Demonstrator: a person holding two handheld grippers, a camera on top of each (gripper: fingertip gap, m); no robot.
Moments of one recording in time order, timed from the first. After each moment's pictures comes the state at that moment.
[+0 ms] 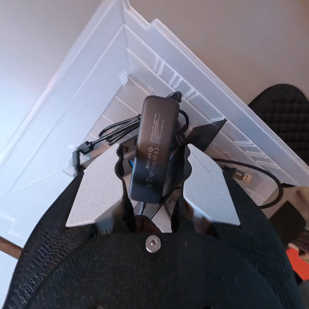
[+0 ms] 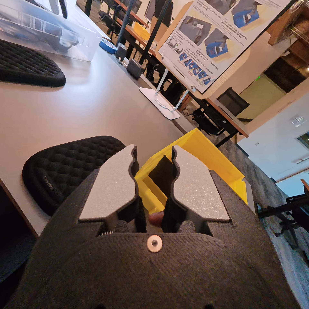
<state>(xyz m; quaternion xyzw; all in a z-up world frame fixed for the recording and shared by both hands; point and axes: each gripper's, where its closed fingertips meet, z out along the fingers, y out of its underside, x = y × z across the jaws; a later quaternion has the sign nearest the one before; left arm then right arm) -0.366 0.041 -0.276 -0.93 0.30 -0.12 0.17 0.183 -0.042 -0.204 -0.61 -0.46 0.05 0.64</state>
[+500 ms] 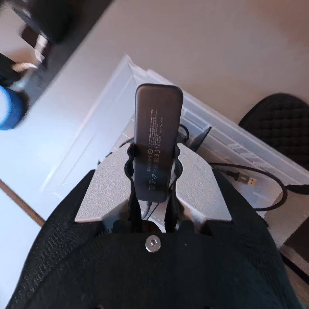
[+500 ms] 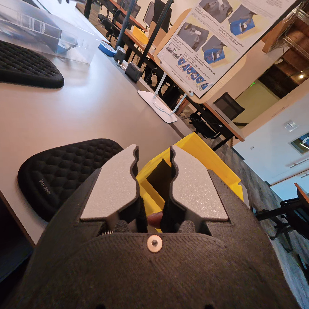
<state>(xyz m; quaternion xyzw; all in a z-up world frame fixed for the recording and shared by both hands) -0.362 0.045 -0.228 -0.90 0.33 -0.06 0.28 0.179 -0.041 -0.200 -0.60 -0.46 0.04 0.65</state>
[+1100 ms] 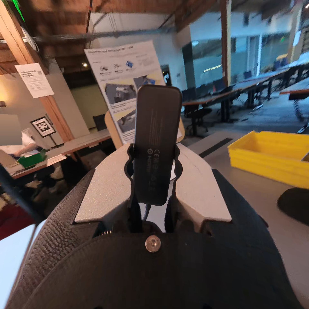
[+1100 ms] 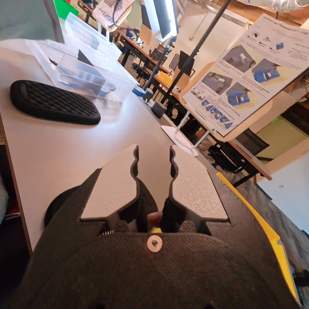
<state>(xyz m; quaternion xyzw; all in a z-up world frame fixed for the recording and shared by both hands) -0.245 0.001 -0.021 -0.62 0.21 -0.06 0.75 0.113 -0.060 -0.186 -0.52 -0.51 0.13 0.67</state>
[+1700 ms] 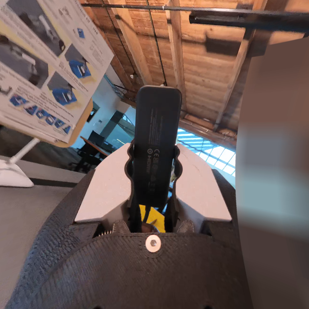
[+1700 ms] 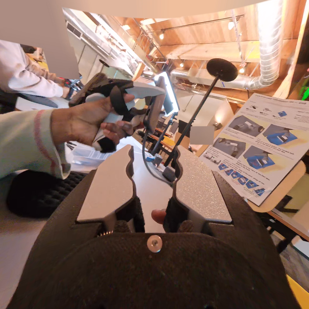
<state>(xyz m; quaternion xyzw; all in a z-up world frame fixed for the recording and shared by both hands) -0.119 -0.015 -0.073 -0.47 -0.02 -0.54 0.69 -0.025 -0.075 -0.140 -0.39 -0.45 0.25 0.77</state>
